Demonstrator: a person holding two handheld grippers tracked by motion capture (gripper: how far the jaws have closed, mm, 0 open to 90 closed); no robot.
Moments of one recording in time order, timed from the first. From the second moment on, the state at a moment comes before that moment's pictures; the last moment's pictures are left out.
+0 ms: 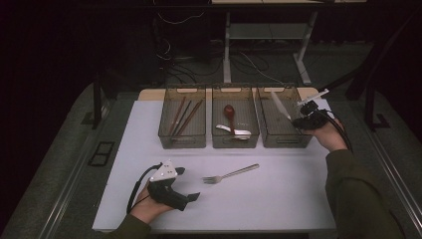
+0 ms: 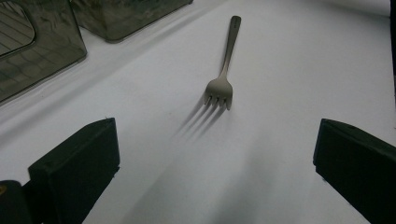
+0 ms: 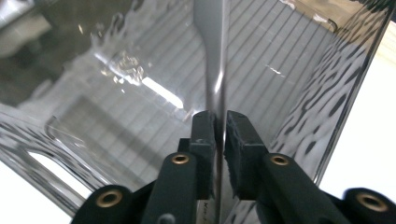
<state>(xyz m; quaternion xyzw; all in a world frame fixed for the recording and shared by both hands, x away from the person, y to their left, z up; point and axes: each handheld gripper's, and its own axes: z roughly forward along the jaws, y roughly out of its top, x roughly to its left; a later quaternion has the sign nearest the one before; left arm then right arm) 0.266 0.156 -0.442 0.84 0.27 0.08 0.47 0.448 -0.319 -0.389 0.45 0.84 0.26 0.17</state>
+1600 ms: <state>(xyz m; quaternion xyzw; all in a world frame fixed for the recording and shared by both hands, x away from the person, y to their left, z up) 0.265 0.159 -0.441 0.83 0.27 0.08 0.48 0.350 -0.253 -0.373 0.33 0.84 0.41 0.11</state>
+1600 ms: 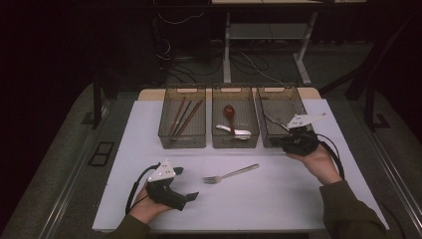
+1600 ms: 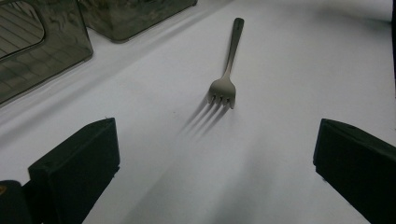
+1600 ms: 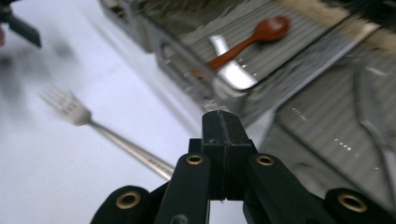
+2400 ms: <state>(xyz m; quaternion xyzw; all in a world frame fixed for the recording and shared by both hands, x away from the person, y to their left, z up) 0.264 0.157 -0.442 0.83 0.27 0.08 0.48 0.359 -0.202 -0.436 0.32 0.89 0.33 0.06</state>
